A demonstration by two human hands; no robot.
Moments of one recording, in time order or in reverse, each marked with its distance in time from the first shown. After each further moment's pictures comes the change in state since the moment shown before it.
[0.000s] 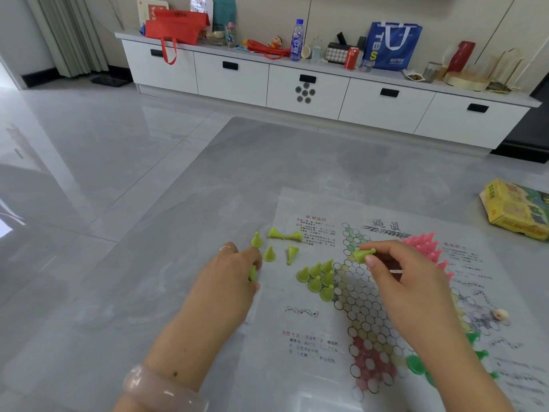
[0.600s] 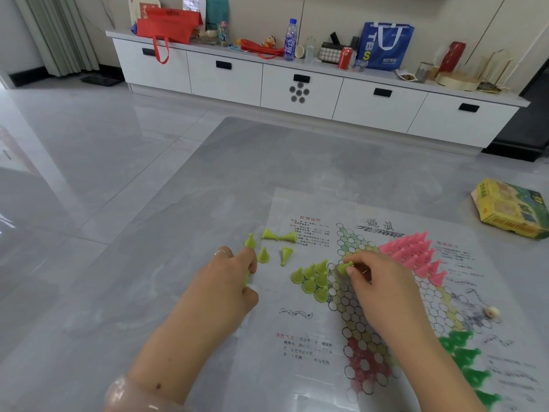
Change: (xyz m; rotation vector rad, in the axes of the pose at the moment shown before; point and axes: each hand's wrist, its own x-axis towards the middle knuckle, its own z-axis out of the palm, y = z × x) left_hand -0.003 0.002 -0.001 -0.026 -0.020 0.022; right_hand 0.008 0.019 0.020 -0.304 -0.048 -0.002
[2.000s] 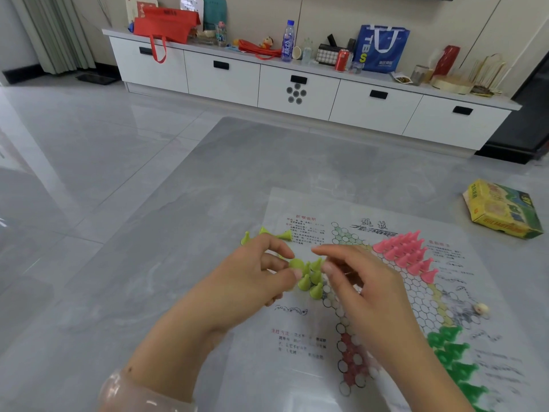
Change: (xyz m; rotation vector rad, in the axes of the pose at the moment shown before) left_hand -0.008 0.028 -0.010 -0.853 -0.234 0.000; right_hand -0.022 -0.026 -0.012 0.411 -0.001 -0.282
